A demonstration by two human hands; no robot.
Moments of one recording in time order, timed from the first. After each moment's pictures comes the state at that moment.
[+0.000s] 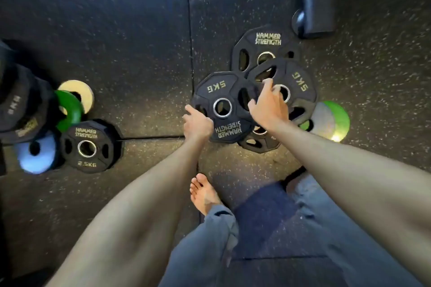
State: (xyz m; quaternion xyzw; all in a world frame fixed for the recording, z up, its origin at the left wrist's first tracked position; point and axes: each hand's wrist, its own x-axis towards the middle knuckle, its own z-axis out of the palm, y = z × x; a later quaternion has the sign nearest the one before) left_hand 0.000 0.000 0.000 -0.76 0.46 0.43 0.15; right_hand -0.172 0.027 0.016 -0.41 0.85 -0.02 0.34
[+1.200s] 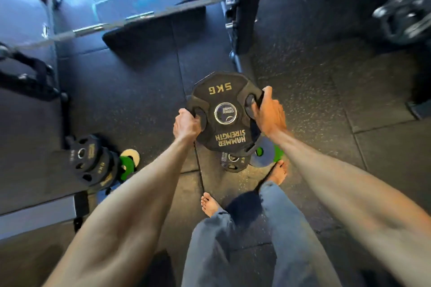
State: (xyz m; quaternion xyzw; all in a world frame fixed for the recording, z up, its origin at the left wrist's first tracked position) left_hand -0.079 -0.055 0.484 -0.72 0.60 0.35 0.04; right_hand -0.275 0.043 0.474 -0.41 0.87 -0.19 0.22
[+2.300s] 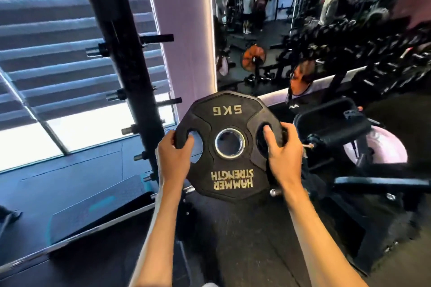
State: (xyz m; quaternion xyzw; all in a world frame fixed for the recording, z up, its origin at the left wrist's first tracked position) left_hand -0.484 -0.116 0.927 -0.40 0.69 0.37 -0.48; right_hand -0.657 0.032 0.909 -0.29 0.67 -0.68 -0.05
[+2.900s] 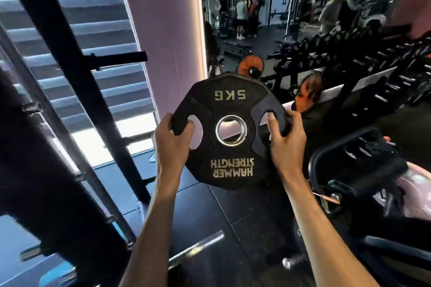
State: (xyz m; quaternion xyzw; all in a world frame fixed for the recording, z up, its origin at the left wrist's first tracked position) left_hand -0.770 -0.383 0.973 -0.35 0.70 0.34 -0.53; right_hand -0.934 -0.242 0.945 -0.29 0.64 -0.70 -0.11
